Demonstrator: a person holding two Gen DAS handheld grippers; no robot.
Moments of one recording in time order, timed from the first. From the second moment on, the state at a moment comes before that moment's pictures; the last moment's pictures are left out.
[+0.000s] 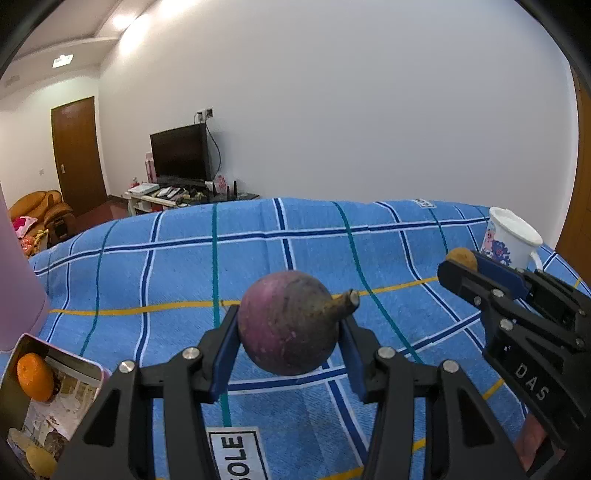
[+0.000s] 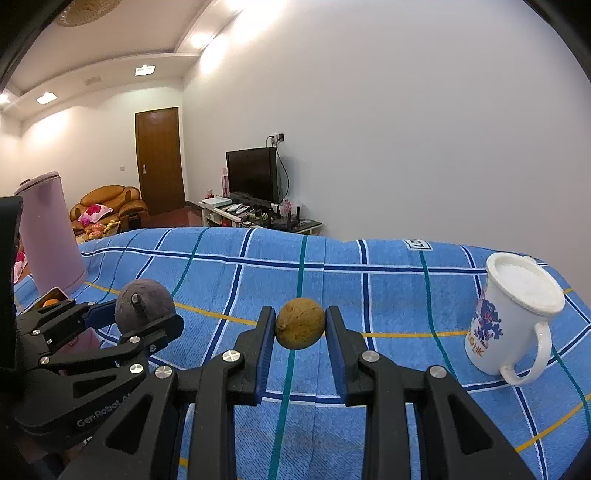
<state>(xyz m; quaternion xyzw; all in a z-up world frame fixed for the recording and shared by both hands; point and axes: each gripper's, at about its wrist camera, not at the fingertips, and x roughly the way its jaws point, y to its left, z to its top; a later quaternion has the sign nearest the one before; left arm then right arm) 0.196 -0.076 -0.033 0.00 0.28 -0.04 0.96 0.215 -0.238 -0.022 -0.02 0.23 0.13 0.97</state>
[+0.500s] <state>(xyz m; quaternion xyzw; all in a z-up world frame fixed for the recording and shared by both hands) 0.183 -0.081 -0.028 0.01 0.25 -0.03 0.97 0.200 -0.239 -0.017 -0.02 0.20 0.12 0.97</state>
